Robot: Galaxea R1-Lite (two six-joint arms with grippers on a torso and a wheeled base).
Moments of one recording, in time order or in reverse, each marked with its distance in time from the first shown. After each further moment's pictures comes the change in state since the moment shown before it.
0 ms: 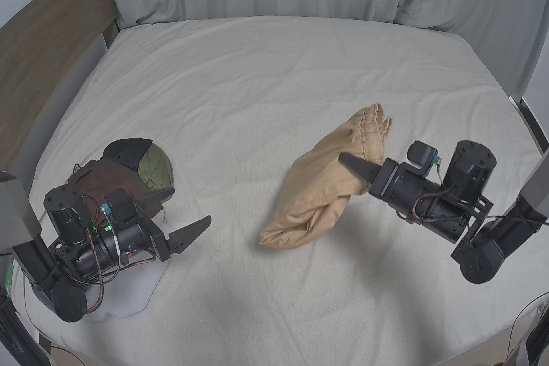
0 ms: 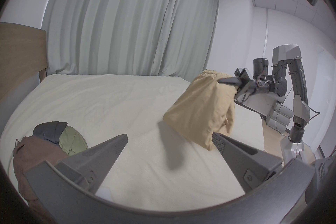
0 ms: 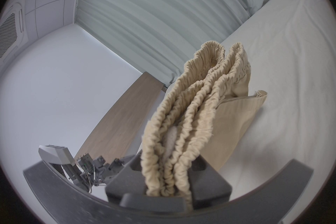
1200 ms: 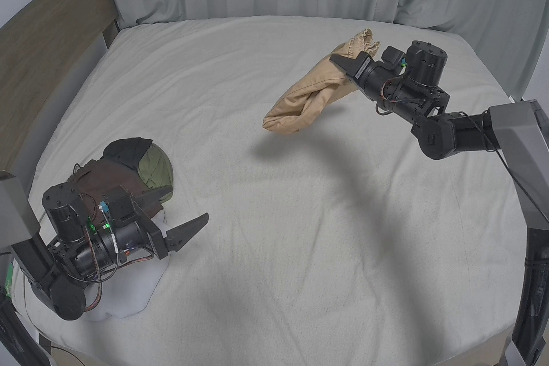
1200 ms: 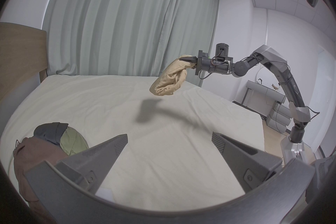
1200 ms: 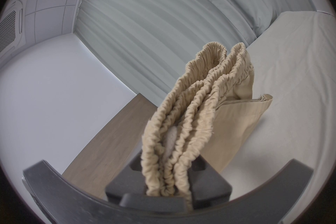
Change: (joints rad) left arm 0.016 -0.002 -0.006 0.000 -0.014 -0.002; right arm -0.160 0.320 -1.087 0.635 0.032 0.002
